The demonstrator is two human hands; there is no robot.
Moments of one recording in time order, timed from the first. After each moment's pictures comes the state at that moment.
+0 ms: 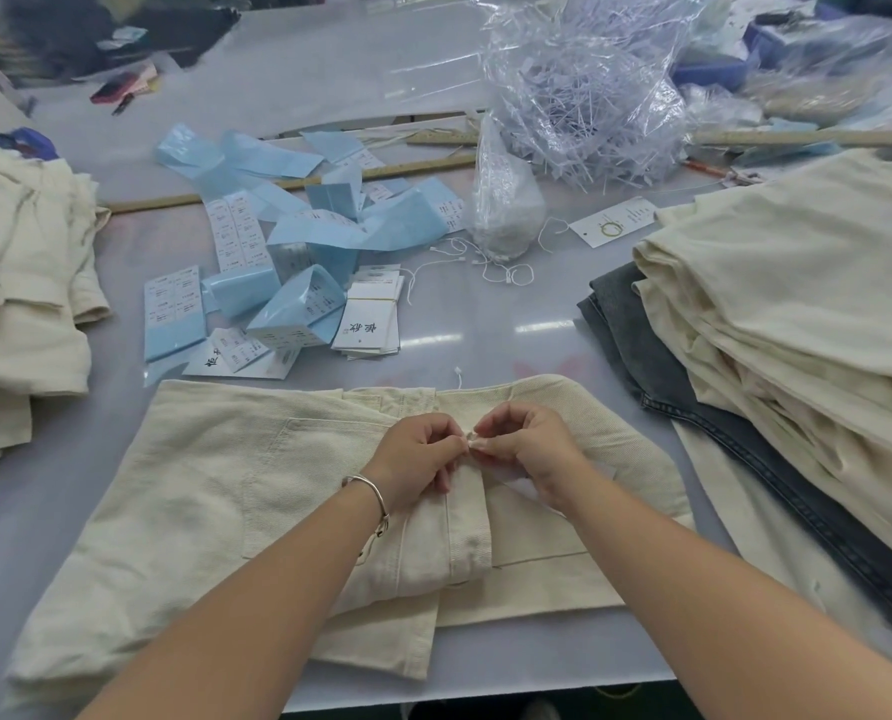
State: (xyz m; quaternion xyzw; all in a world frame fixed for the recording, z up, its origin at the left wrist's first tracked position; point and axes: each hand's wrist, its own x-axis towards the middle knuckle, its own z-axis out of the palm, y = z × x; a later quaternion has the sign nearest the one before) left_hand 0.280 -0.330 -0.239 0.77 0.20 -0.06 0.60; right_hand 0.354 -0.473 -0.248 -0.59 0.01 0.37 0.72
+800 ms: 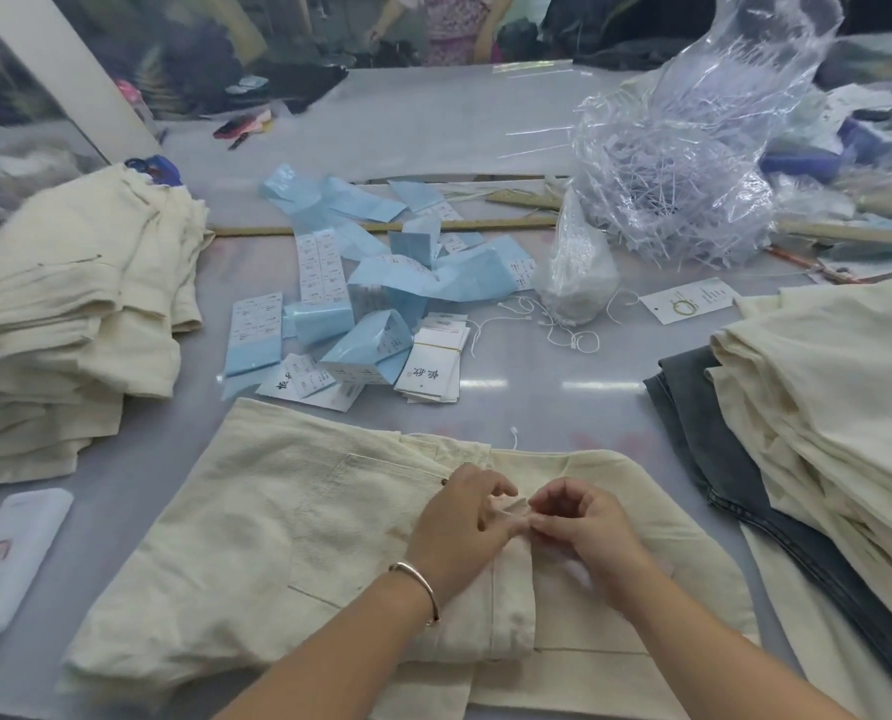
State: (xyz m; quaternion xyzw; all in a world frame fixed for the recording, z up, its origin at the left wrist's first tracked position) left_hand 0.259 -0.337 -0.237 0.86 0.16 0.08 0.47; right_hand 0.352 -0.479 -0.249 -0.61 -0.03 0.36 0.70
